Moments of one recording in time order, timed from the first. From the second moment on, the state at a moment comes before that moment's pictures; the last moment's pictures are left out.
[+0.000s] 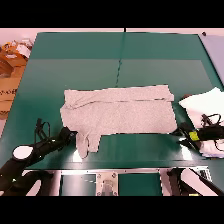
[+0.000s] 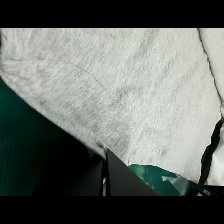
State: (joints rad) left arm -0.13 -0.57 0.03 0.38 -0.57 -1.52; right arm -0.65 -1.04 0.50 -1.19 1.24 1.62
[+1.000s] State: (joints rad) left arm -0.13 -0.57 0.04 0.37 -0.57 -1.52; right arm -0.66 -1.10 0.40 -0.81 1.04 1.49
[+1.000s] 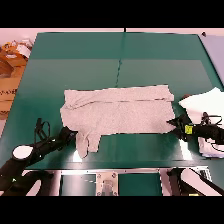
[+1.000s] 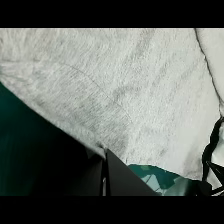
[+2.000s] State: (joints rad) left arm -0.13 -0.57 0.55 0.94 -1.09 -1.71; right arm -0.65 -0.98 0.60 -1.11 1.29 1.54
